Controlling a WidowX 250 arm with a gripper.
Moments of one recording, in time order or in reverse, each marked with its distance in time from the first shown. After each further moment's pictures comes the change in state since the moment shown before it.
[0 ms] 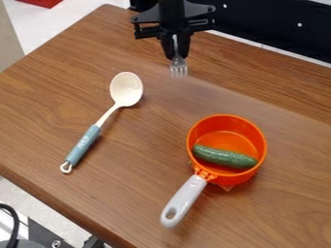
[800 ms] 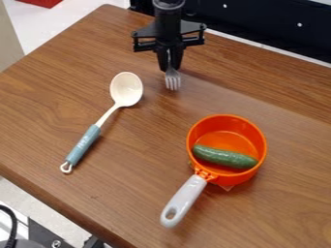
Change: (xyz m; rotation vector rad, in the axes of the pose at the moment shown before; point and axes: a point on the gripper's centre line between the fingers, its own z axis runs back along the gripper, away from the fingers) arm 0.020 0.020 -0.038 0.104 0.045 0.087
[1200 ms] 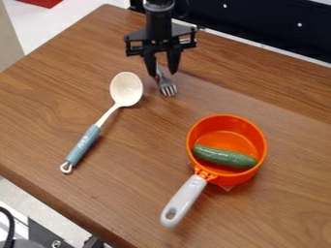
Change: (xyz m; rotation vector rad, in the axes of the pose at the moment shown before) arm -0.010 0.002 -0.008 0.012 0.072 -0.008
